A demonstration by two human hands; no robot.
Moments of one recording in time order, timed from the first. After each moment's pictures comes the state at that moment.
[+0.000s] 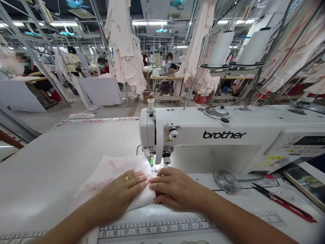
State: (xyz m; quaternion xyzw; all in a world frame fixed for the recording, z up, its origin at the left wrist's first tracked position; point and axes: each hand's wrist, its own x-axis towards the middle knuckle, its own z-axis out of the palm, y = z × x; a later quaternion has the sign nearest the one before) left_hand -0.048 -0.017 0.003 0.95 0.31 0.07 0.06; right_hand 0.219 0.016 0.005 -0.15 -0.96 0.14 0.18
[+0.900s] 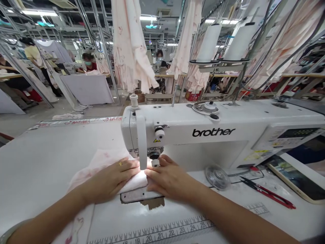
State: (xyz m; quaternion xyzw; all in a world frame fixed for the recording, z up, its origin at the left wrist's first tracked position) left_hand -0.047 0.041 0.005 0.95 0.27 0.10 0.09; right_hand 0.226 0.031 0.009 -0.27 -0.95 0.03 0.14
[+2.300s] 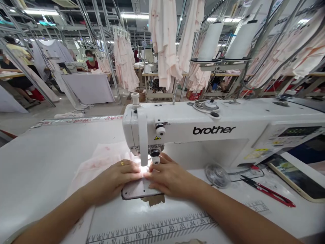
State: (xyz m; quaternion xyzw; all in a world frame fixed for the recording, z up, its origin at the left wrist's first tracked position) left_hand -0.035 0.031 0.011 0.95 0.24 0.16 0.13; right_hand 0.232 0.033 0.004 -0.22 -0.96 0.05 0.17
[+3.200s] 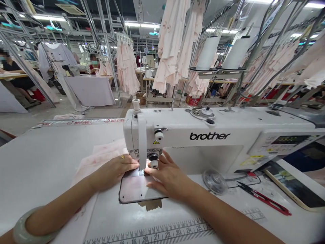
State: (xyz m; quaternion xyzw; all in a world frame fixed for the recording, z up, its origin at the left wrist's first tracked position) left_hand -0.042 0.066 -0.008 0.94 0.28 0.17 0.07; right_hand 0.232 0.033 0.006 -0.32 -0.93 0.07 0.15
